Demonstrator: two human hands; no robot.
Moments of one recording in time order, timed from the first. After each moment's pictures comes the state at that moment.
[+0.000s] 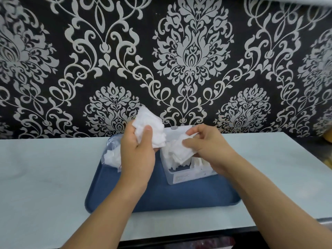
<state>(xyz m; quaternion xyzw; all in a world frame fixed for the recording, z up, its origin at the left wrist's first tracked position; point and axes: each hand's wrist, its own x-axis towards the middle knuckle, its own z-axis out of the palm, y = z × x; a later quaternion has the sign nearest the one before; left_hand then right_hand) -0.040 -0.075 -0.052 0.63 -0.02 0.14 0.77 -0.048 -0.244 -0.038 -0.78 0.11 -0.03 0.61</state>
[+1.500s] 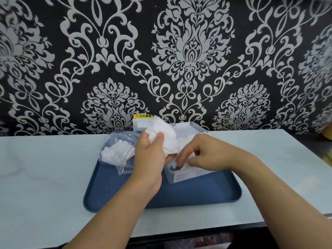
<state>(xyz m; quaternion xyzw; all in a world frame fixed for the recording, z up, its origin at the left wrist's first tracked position) -0.043 -0.098 -0.063 0.55 0.04 -0.02 0.83 -0.050 -0.258 -0.035 -0.95 -0.16 0.10 0.25</state>
